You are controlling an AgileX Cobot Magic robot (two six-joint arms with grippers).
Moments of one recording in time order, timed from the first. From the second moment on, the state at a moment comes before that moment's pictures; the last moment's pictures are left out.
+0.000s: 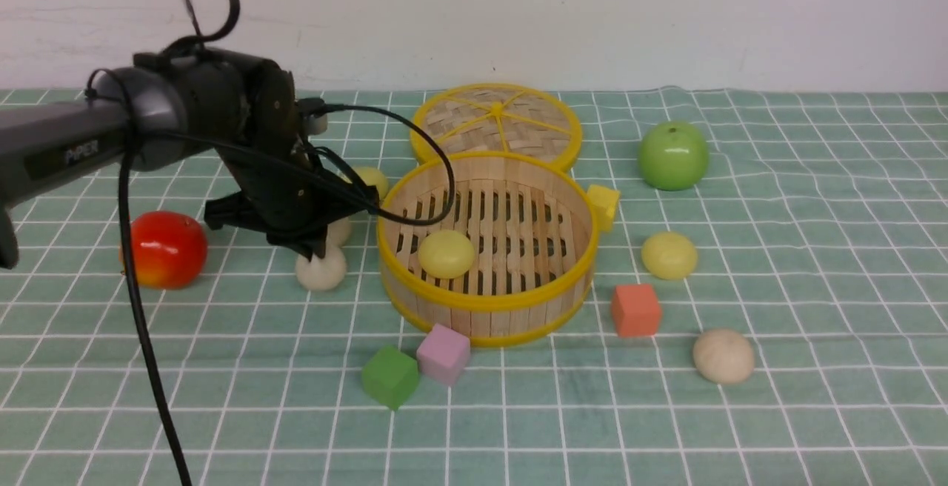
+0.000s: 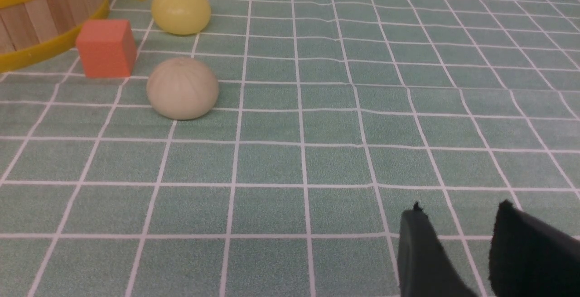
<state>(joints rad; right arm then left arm) -0.08 -0.01 0.01 0.02 0.38 -0.04 -0.25 2.04 -1.63 0.06 0.78 -0.41</state>
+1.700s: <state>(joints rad) -0.08 -0.01 0.01 0.02 0.38 -0.04 -0.54 2.19 -1.91 -0.04 0.91 -0.44</state>
